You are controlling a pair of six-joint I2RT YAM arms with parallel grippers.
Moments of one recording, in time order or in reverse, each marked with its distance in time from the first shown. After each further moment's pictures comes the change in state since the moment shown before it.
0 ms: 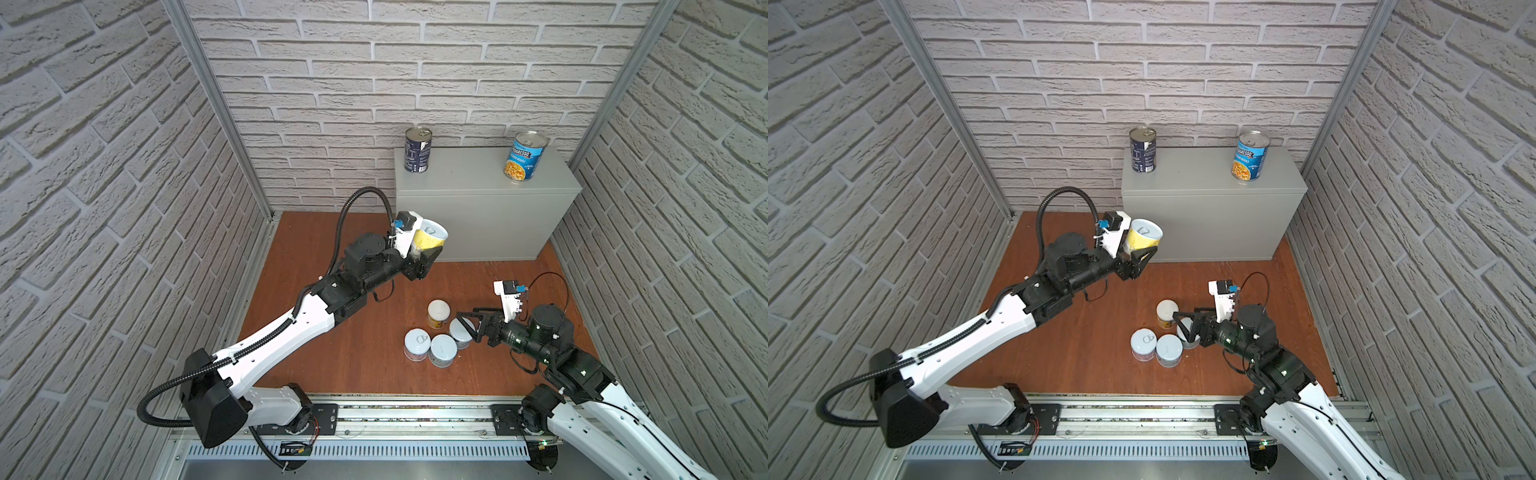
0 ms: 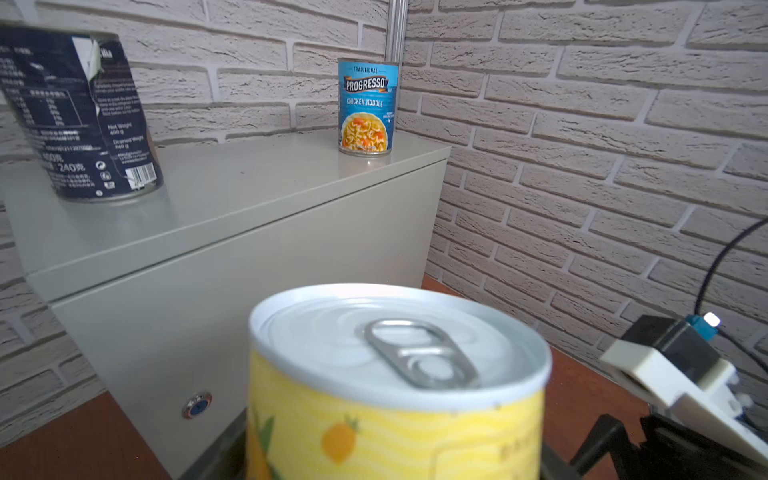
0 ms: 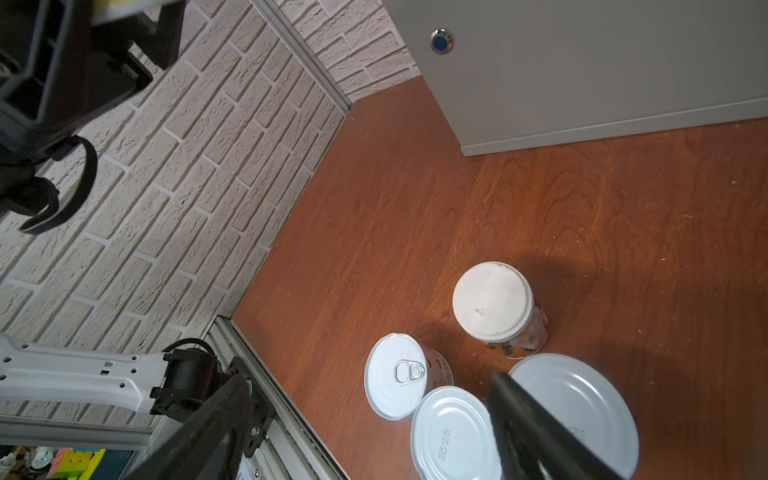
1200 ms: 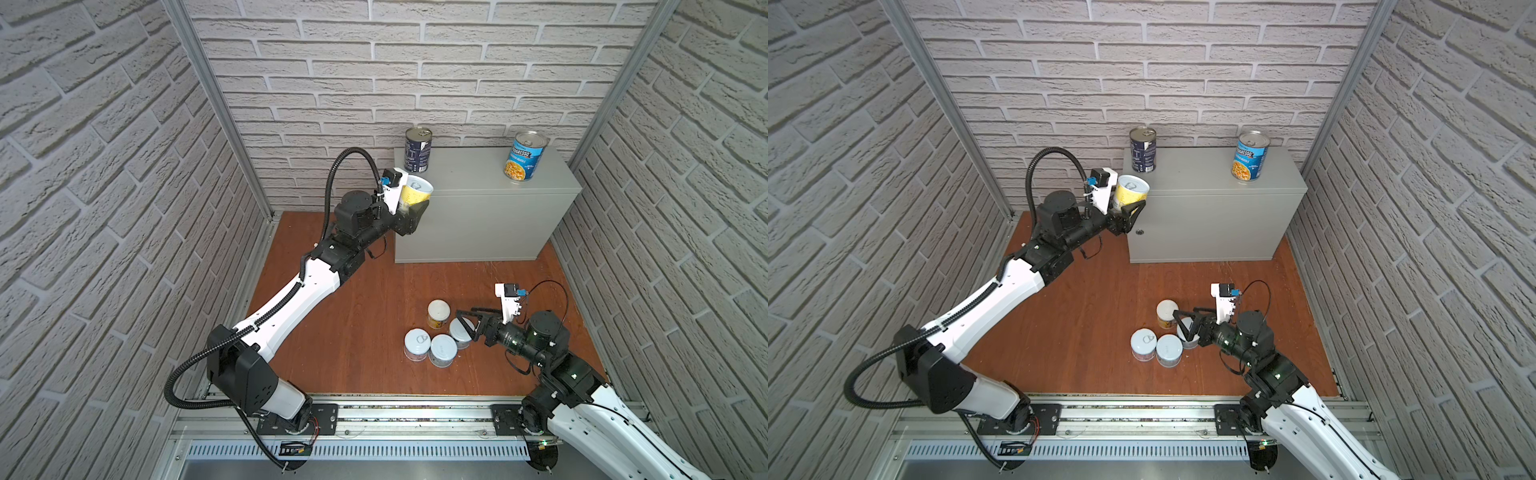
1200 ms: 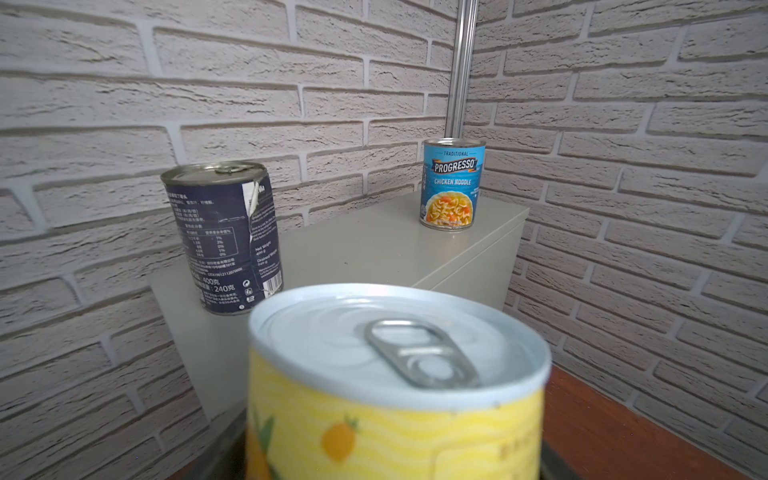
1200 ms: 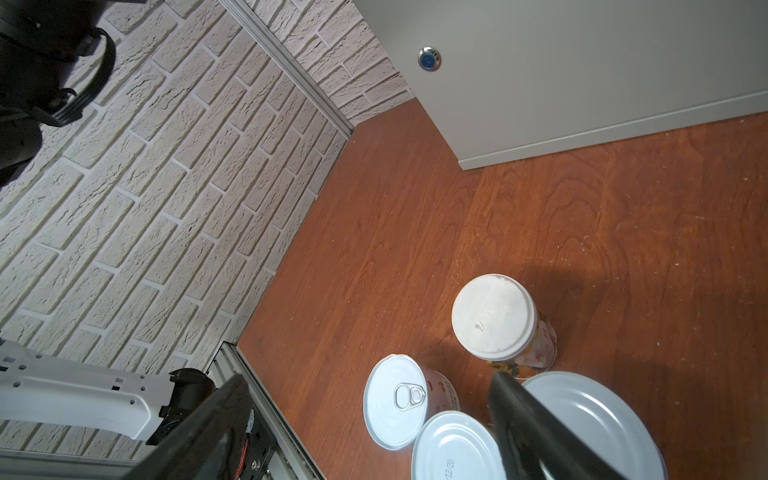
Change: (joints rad) left arm 0.218 0.179 0.244 0.032 0.082 0.073; right arm 0.000 -0.028 -0.133 0.161 0.023 0.080
